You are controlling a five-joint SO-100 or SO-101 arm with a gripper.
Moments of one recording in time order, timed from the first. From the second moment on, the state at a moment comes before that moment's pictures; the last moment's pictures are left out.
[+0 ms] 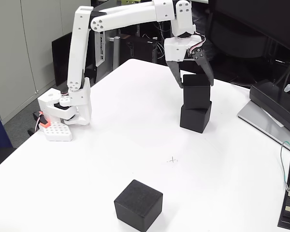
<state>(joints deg) -30.8 81.9 72.9 88.2 5.6</state>
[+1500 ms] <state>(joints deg) -30.7 86.0 73.7 90.5 5.6</state>
